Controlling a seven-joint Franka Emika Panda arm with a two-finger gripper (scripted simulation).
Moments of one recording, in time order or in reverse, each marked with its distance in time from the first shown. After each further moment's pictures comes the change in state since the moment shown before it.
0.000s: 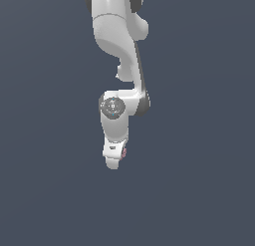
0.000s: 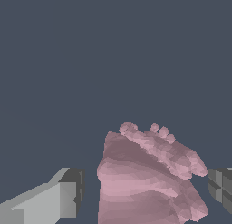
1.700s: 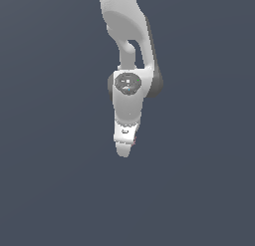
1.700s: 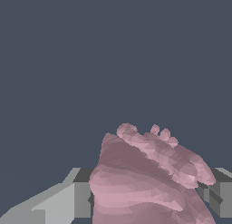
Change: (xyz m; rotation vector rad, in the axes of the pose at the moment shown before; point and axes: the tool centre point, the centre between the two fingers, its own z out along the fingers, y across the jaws) arm 0.037 -0.028 -0.068 0.000 -0.002 0.000
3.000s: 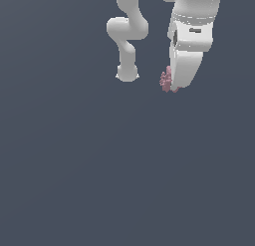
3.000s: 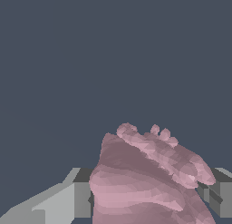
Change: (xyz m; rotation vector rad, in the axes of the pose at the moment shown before) arm 0.125 -0.089 -0.250 -0.002 0.002 -0.003
